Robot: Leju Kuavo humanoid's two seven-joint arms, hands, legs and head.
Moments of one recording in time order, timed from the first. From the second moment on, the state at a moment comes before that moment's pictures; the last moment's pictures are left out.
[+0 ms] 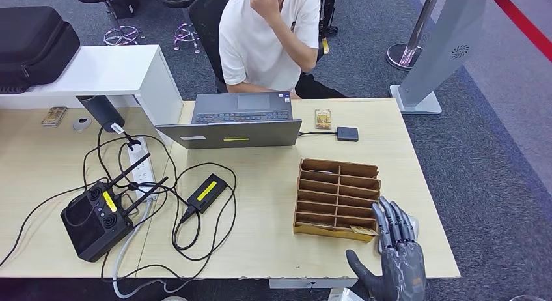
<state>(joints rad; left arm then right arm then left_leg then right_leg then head) -0.19 -0.10 -1.25 -0.14 0.60 0.11 0.20 0.31 -0.06 0.33 -1.67 1.08 -0.70 -0.33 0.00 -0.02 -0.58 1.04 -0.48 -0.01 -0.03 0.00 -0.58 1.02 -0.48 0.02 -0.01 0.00</state>
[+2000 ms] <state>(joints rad) -0.20 -0.11 -1.37 -0.14 0.56 0.14 0.12 0.14 0.10 -0.01 -1.27 1.15 -0.70 -0.55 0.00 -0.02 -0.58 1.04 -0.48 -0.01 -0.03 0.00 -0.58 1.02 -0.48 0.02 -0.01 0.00</state>
